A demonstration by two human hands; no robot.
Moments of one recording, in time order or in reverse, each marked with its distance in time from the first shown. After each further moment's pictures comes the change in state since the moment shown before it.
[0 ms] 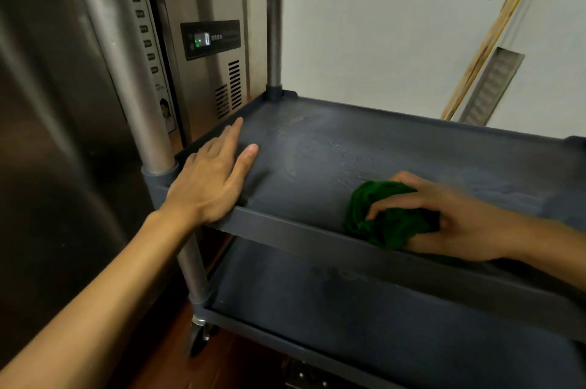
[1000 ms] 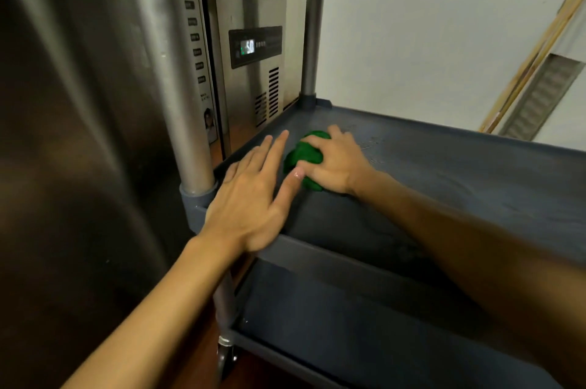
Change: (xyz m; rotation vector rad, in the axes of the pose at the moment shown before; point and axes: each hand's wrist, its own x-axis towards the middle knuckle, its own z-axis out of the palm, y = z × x) left_hand -0.007 -0.005 -0.007 0.010 0.052 0.052; right_hand 0.254 0.015 0.059 -0.377 0.269 0.307
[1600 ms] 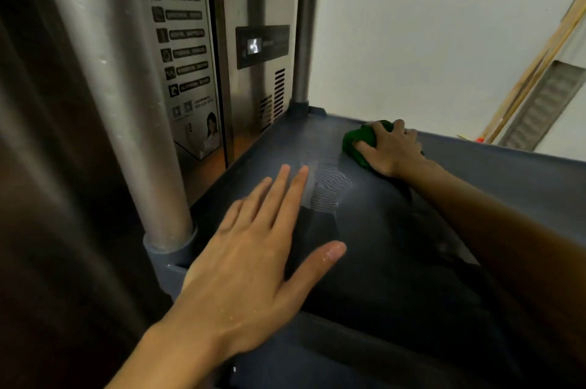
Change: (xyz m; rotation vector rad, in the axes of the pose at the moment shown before) left_hand -0.047 0.002 -0.012 0.050 -0.087 0.072; right_hand 0.052 0.090 -0.003 -0.099 0.027 0.359
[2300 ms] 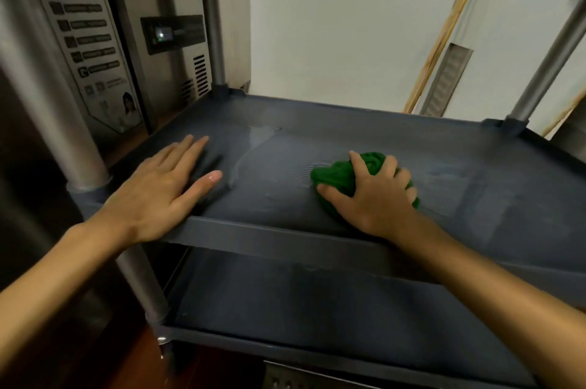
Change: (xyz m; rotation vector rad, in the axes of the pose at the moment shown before) left_hand 0.006 -0.003 -0.005 0.094 -0.111 -0.003; right_hand -0.270 0.062 -0.071 -0.019 -0.069 0.239
